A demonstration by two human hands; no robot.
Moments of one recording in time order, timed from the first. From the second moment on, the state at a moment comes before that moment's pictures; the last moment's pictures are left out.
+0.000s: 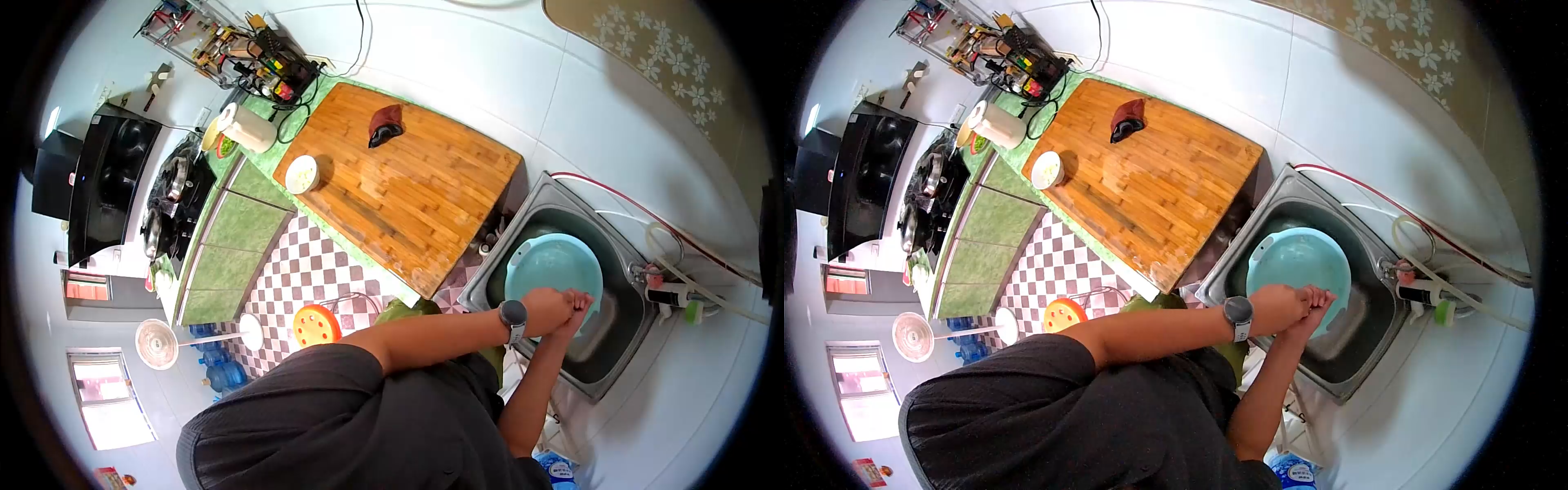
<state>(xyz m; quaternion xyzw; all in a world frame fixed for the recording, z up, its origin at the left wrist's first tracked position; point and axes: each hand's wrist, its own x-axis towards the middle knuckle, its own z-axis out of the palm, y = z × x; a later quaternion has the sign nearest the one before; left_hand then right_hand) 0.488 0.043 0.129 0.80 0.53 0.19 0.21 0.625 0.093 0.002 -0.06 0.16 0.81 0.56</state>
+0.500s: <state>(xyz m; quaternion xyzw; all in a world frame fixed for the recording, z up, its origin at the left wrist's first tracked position) 0.462 0.055 0.135 0.67 0.54 0.33 0.38 0.586 0.073 0.077 -0.19 0.03 0.71 0.68</state>
